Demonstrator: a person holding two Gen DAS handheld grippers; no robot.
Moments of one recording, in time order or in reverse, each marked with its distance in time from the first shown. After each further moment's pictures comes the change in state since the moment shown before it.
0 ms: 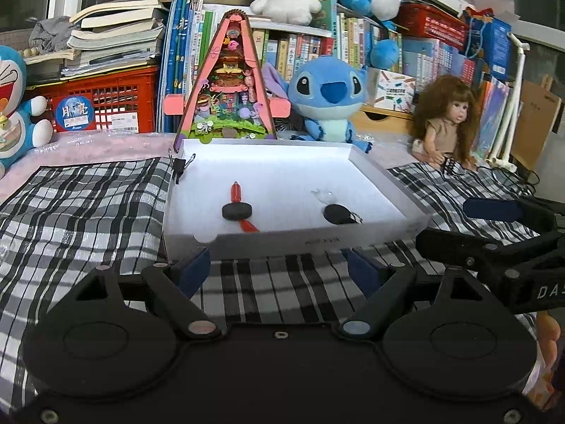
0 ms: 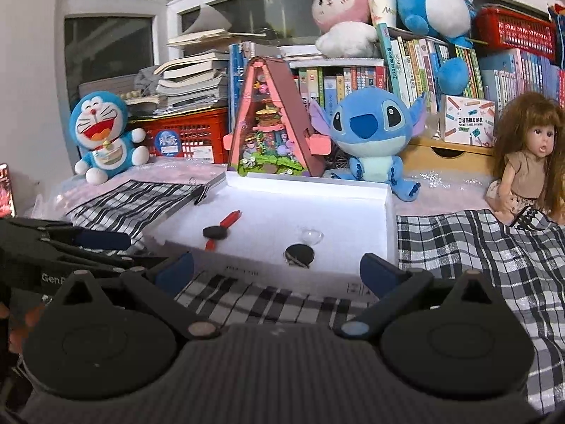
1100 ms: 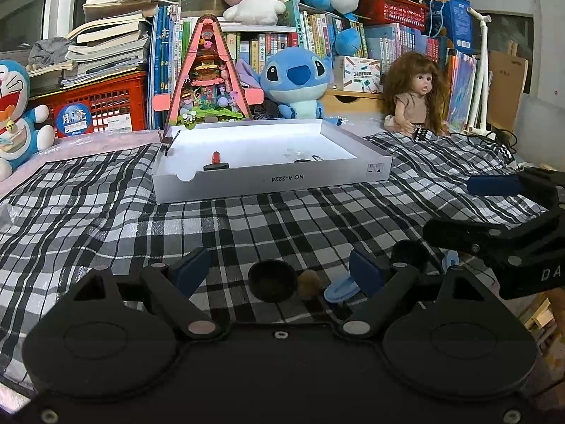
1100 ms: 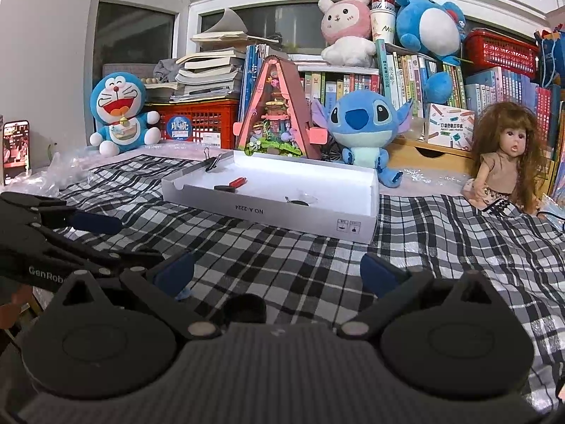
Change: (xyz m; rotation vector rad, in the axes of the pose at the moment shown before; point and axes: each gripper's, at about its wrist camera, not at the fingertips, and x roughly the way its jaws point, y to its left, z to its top) left arm -0.043 -0.029 -0.079 0.099 -0.050 -0.005; right arm -0.061 0.014 -0.071 -0.089 -0.057 -0.037
